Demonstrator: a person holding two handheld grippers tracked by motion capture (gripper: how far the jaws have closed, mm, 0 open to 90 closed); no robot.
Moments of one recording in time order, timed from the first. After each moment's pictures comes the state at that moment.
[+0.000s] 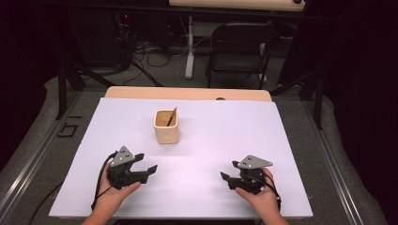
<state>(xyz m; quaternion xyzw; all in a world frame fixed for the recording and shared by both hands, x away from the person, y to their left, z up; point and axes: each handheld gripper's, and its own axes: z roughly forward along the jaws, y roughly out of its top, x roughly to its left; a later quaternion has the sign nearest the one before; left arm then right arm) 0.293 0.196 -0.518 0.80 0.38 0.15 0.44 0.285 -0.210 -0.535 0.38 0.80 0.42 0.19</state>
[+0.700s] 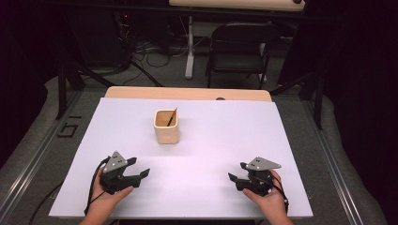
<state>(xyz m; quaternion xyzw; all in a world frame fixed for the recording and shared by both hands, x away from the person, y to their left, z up) 0.287 0.219 -0.533 0.80 0.39 0.17 0.43 0.281 -0.233 -0.540 0.40 0.80 0.42 0.19</state>
